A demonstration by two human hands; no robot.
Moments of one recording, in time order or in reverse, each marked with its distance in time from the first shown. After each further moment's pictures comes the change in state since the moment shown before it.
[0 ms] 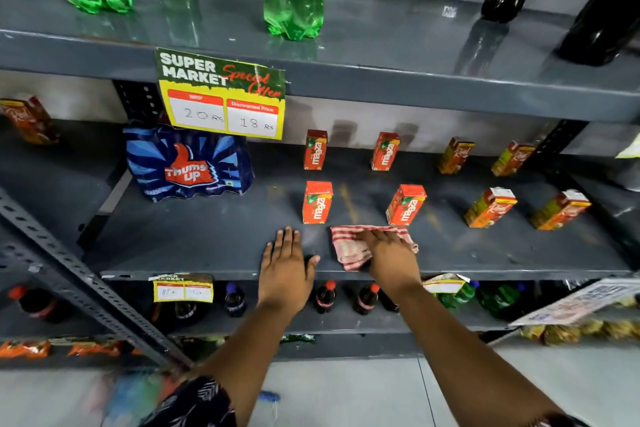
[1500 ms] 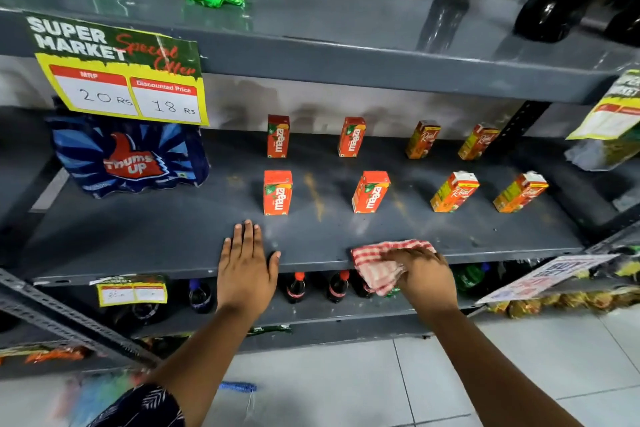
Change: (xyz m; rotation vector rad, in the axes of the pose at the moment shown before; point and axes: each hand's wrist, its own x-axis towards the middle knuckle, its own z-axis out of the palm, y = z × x) left_hand -0.006 0.003 0.015 0.088 0.045 -0.005; right_hand -0.074 0.093 -0.009 0.025 0.097 0.188
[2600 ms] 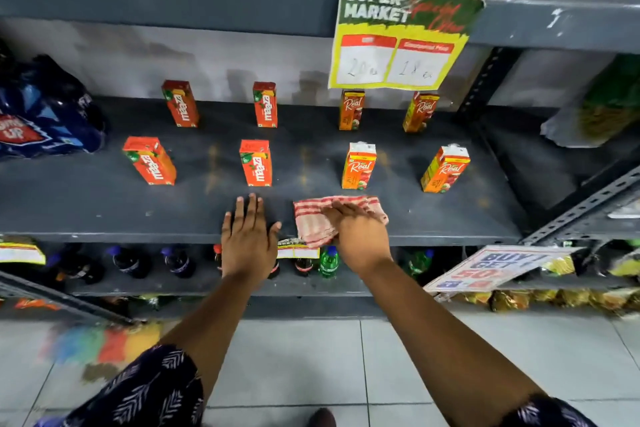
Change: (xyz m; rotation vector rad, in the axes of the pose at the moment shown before) left_hand 0.008 0.236 0.061 -0.013 0.004 -0.103; right_hand 0.056 0.147 0.002 0.032 -0.146 -0.312
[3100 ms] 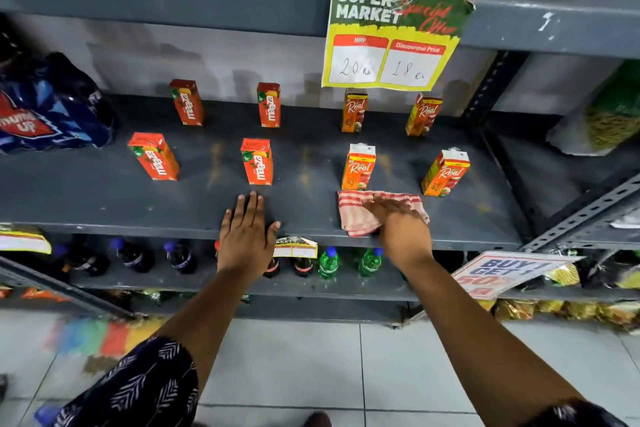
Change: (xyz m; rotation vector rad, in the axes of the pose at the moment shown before) left_hand -0.002 0.002 -0.004 0.023 -0.022 0.023; right_hand -0.016 0.072 -0.014 0.047 0.075 0.075
